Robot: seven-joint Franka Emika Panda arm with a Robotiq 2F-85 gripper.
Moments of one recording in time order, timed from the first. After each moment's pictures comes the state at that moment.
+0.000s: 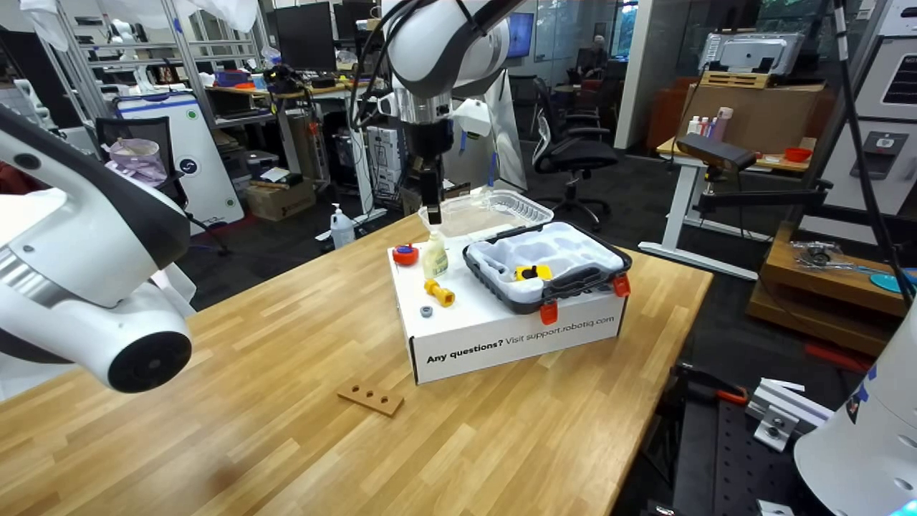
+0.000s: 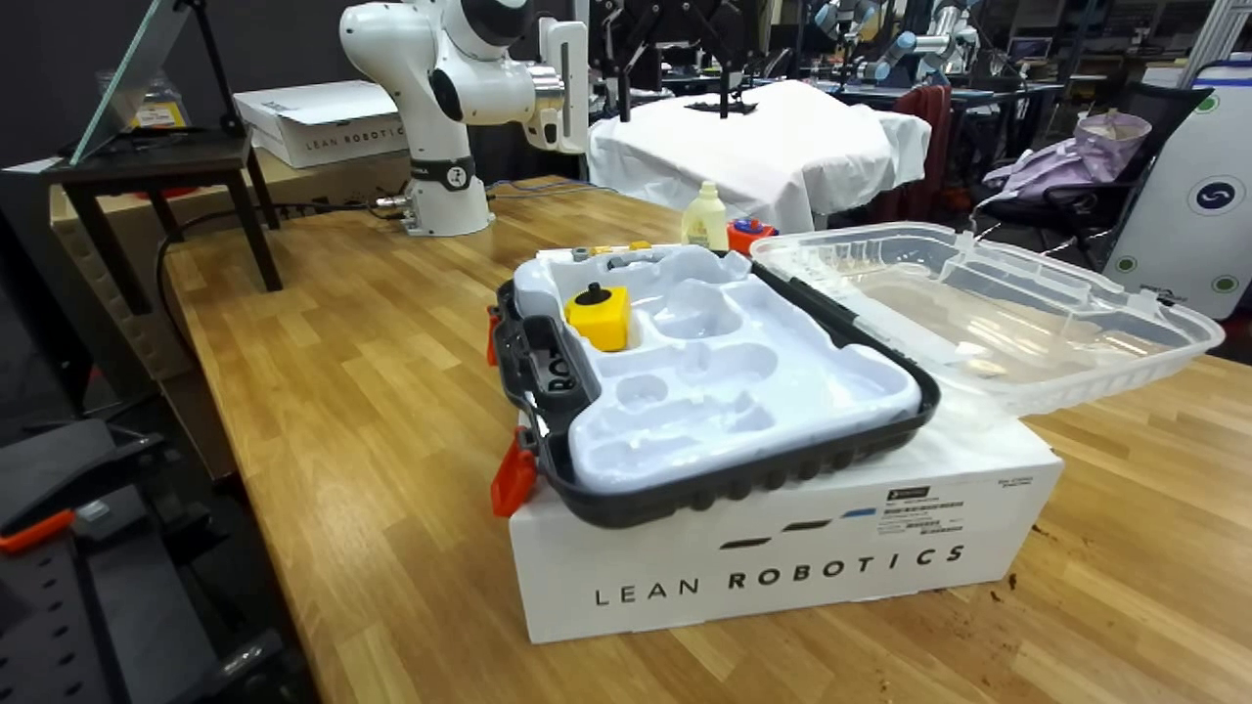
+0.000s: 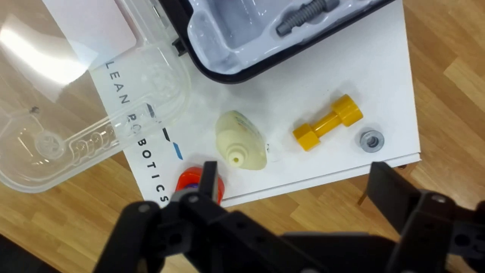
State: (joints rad) arm -0.06 0.36 0.00 -1.77 -0.09 2.13 -0.60
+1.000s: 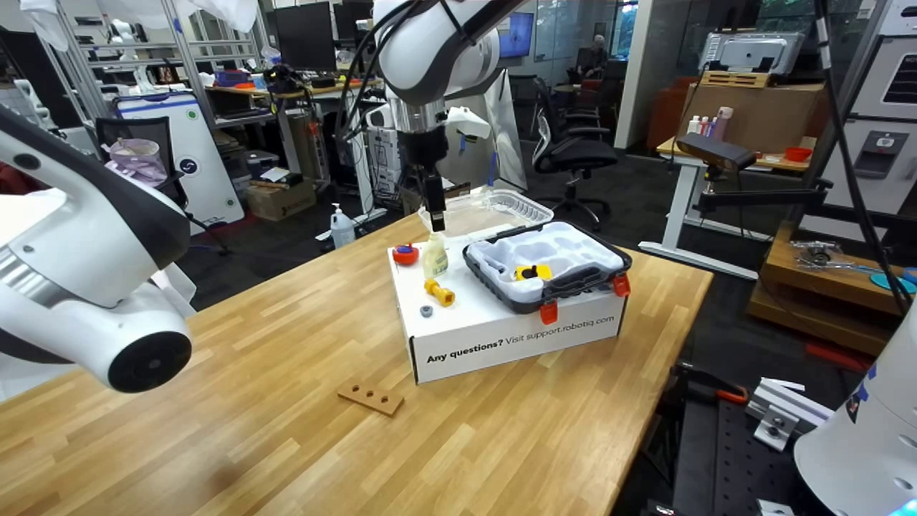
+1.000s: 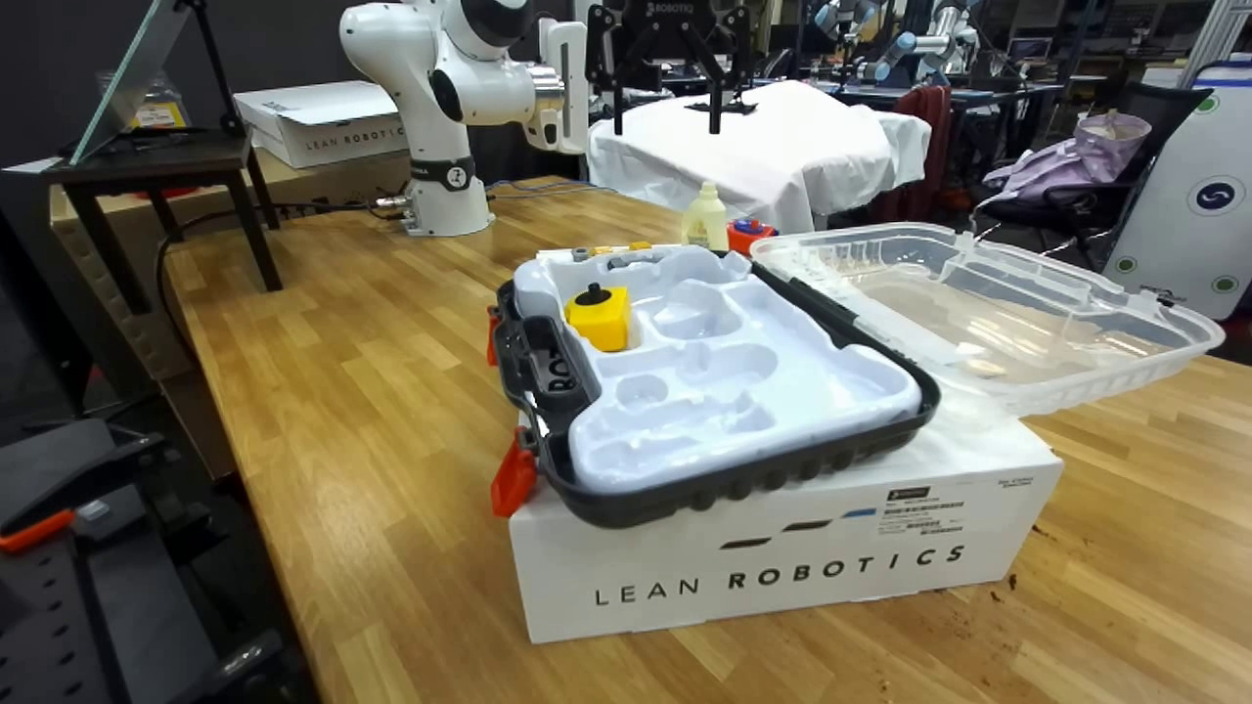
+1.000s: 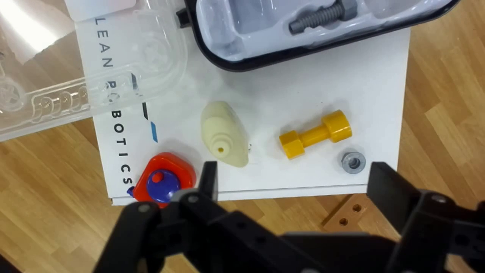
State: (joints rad) arm -0.07 0.40 0.02 -1.73 -0.09 2.10 -0.81
